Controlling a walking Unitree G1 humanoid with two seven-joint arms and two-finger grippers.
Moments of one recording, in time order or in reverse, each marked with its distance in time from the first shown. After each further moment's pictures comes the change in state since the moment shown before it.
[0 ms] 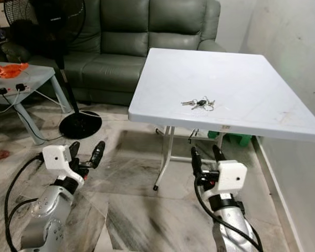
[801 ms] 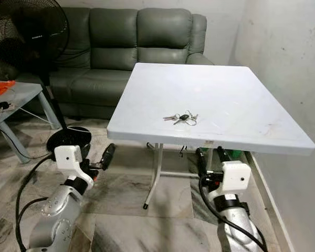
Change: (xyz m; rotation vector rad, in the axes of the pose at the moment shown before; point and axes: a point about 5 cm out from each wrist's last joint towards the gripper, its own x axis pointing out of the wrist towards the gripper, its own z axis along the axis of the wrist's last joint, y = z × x) left arm 0.002 -0.010 -0.006 -0.023 0.030 -0.012; right arm -0.003 -0.001 -0.007 -0.001 0.032 0.005
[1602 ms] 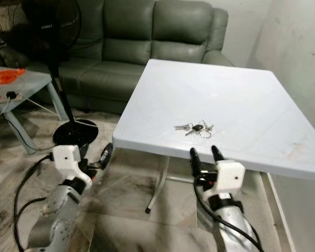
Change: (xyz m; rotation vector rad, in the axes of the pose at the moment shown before) left arm -0.002 0.007 0.003 0.015 -0.005 0.027; right arm 0.003 0.009 0.000 0.014 0.001 0.038
